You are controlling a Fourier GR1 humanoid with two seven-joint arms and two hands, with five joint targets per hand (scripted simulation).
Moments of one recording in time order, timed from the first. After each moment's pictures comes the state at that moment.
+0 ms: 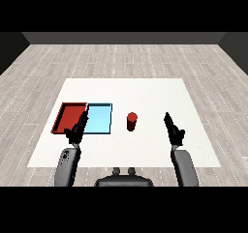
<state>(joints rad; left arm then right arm) -0.02 0.08 0.00 -1.56 0.04 -0.05 -0.01 0.01 -0.14 0.01 -1.57 -0.02 -0.01 -0.02</state>
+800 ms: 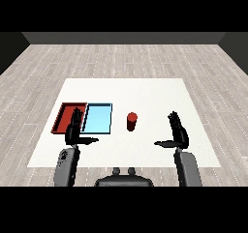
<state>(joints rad) -0.02 0.05 0.06 -1.60 0.06 -0.09 -0.39 0.05 -0.13 -0.07 -1.63 -0.13 0.16 -0.31</state>
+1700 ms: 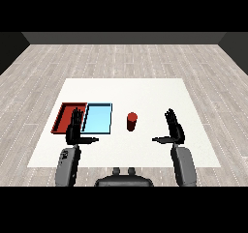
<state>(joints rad) -0.03 0.04 0.06 -1.58 0.09 -0.10 -0.45 -0.04 -0.10 -0.10 -1.51 -0.12 0.18 -0.33</state>
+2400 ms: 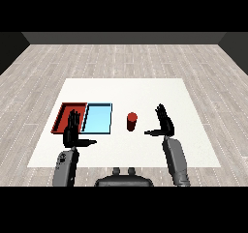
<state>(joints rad) 0.02 0.05 0.07 -1.61 0.12 -0.11 -0.46 -0.20 -0.04 -0.08 -1.33 -0.12 0.15 -0.28</state>
